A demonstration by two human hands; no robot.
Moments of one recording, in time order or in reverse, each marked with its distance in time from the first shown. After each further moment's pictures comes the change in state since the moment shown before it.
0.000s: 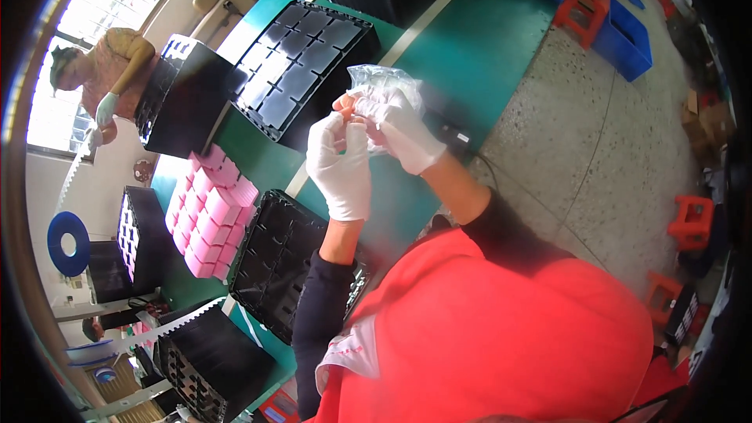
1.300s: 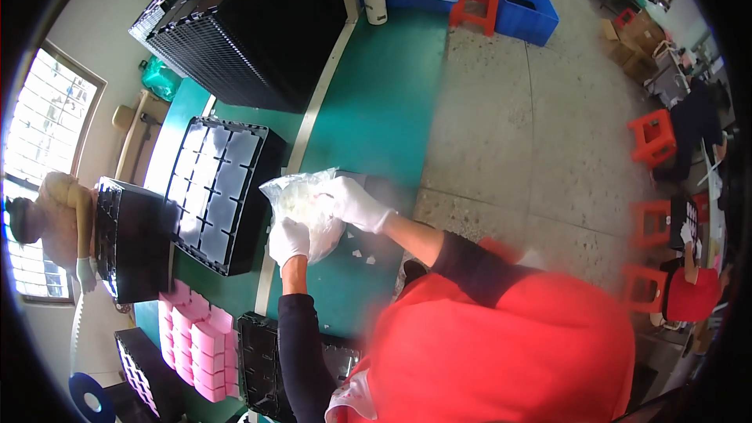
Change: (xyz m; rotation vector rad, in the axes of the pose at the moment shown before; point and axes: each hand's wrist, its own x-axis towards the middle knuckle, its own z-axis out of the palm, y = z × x) left_hand 0.022 -0.155 0.102 0.835 -0.611 -0.266; right_hand 0.056 0.020 -0.131 -0.525 0.104 -0.353
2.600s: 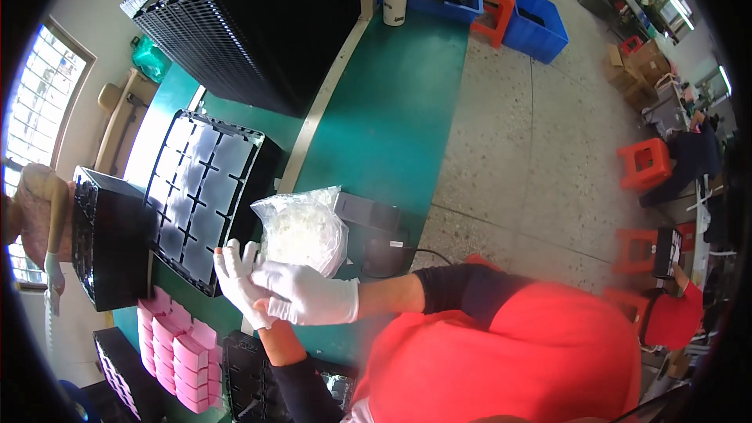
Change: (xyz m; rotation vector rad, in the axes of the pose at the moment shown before) left_hand 0.003 -0.020 -0.062 -1.696 0.240 -0.489; right_hand 0.003 -0.032 0.085 -0.098 -0.264 -0.226
